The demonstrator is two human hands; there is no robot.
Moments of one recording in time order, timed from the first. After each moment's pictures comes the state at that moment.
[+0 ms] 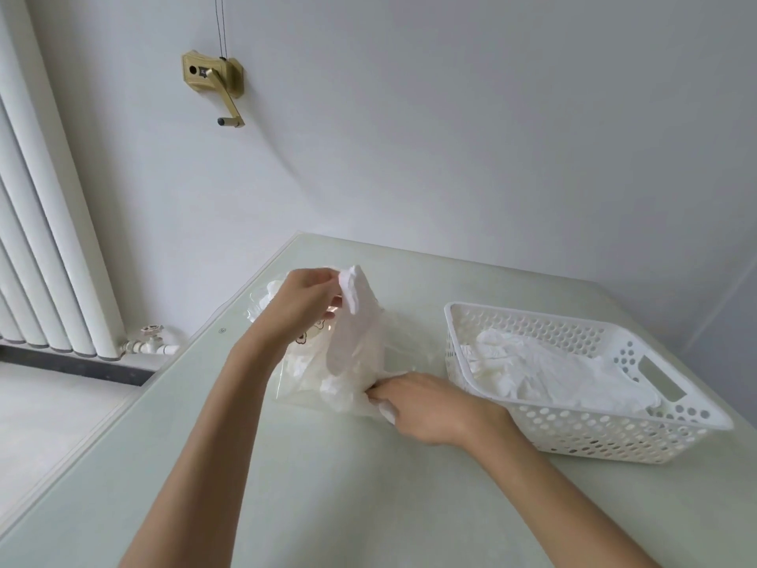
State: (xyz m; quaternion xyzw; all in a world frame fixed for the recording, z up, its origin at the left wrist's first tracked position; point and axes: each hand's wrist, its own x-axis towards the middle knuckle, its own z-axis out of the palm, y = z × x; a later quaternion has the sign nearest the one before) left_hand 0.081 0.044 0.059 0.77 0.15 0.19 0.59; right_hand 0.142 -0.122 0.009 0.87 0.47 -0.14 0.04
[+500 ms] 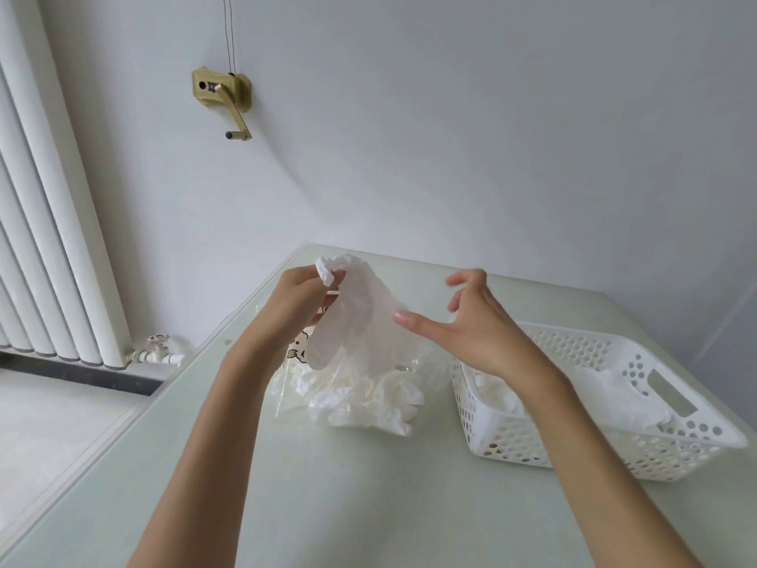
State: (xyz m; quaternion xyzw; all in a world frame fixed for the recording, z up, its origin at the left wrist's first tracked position) left_hand 0.070 0.045 0.074 0.73 0.12 0.22 0.64; right_hand 0.146 -0.141 0.093 0.90 0.28 -0.04 -0.34
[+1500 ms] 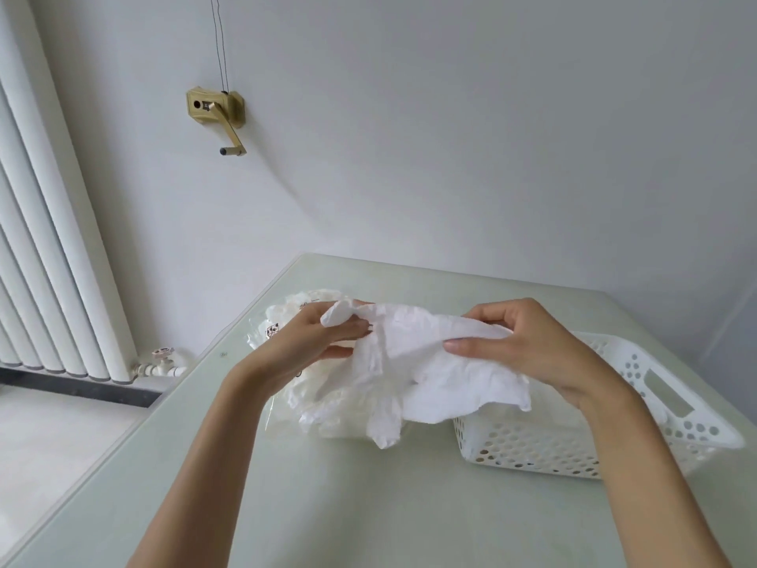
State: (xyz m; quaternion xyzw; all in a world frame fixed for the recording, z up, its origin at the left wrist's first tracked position) left_hand 0.077 0.035 0.056 0.76 0.01 0.11 0.64; right_hand 0.157 -0.199 0.104 0.78 0.35 -0.12 -0.49
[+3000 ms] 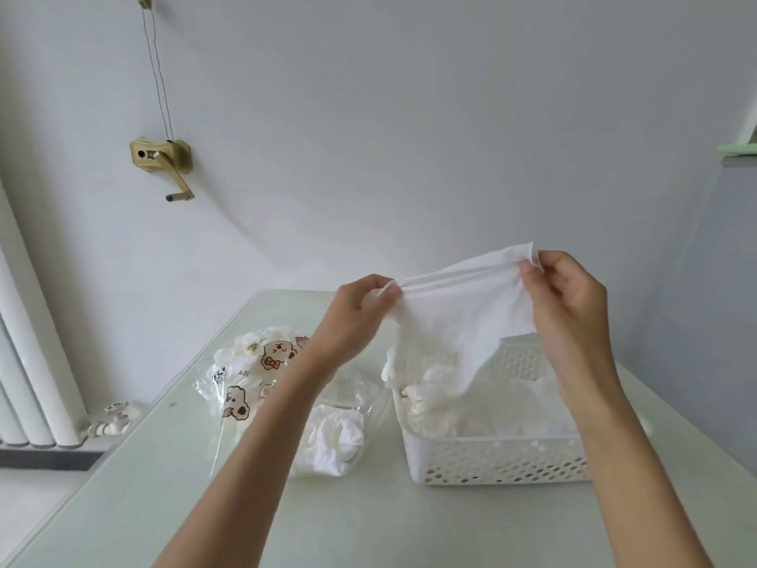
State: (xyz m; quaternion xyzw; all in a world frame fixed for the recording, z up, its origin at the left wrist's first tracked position) left_hand 0.137 -0.049 0.107 0.80 -0.03 0.26 0.54; right_hand 0.168 -0.252 0.128 0.69 0.23 0.24 -0.64
